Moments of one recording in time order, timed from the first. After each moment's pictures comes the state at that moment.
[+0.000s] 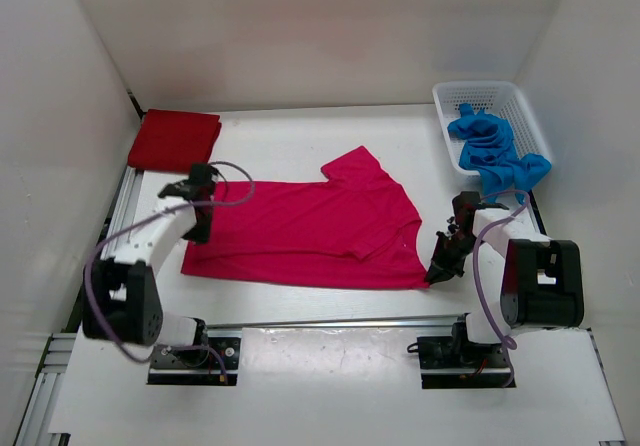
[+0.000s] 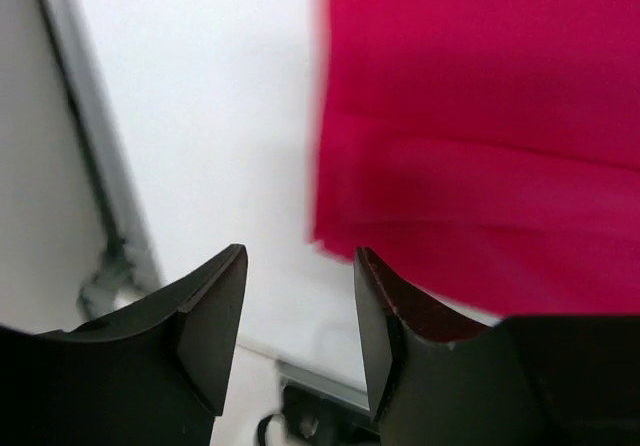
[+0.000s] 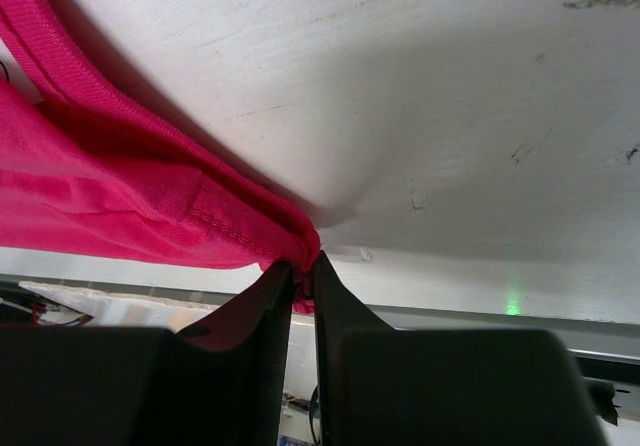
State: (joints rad) left arm -0.10 1.42 0.97 -0.87 -0.47 0.00; right arm 0.01 1.46 0.73 -0.87 -0.29 0.39
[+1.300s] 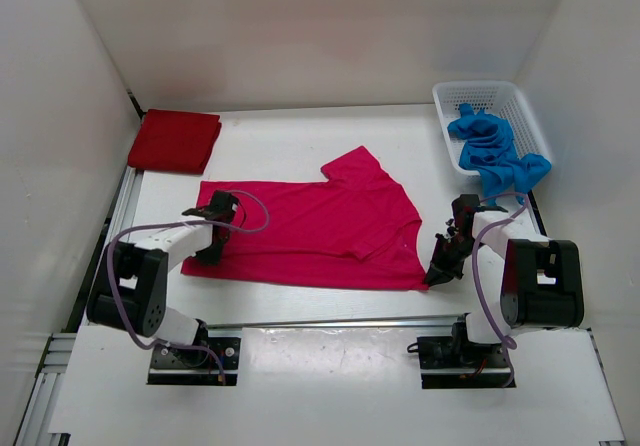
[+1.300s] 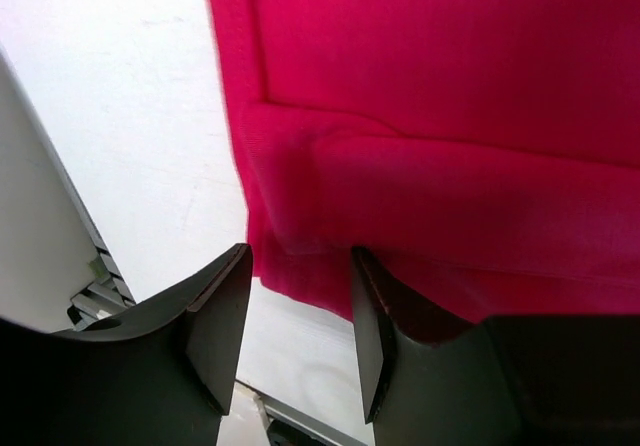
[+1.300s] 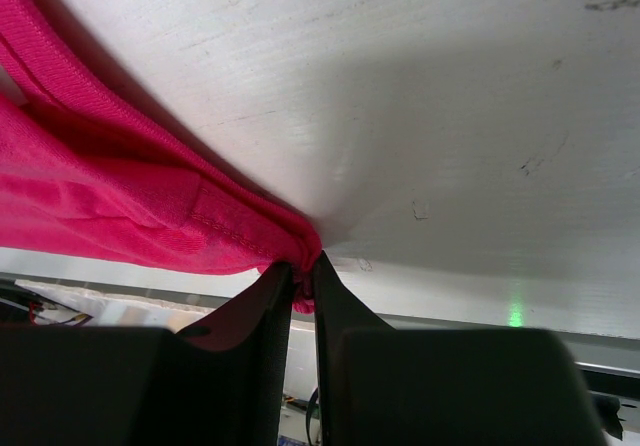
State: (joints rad) left arm -0.26 1.44 0.70 -0.60 -0.55 0.00; right arm 0.01 1.46 0.70 -0.84 -0.30 0.38
